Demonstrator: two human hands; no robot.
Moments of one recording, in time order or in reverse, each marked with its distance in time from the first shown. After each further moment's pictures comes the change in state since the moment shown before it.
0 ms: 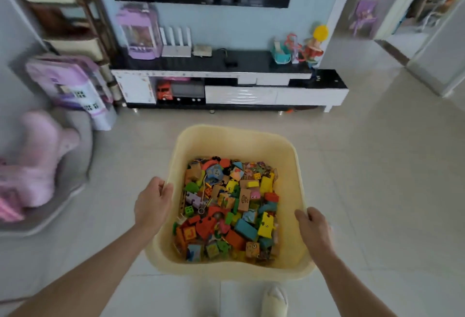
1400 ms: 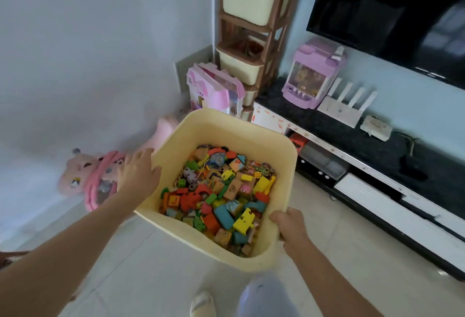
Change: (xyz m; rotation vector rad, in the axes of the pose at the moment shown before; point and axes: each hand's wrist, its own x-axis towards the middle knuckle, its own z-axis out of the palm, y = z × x) left_hand 0.501 -0.171 -0.191 0.356 0.188 -0.533; right_hand 0.186 -0.548 0.429 0.024 -0.759 -0.058
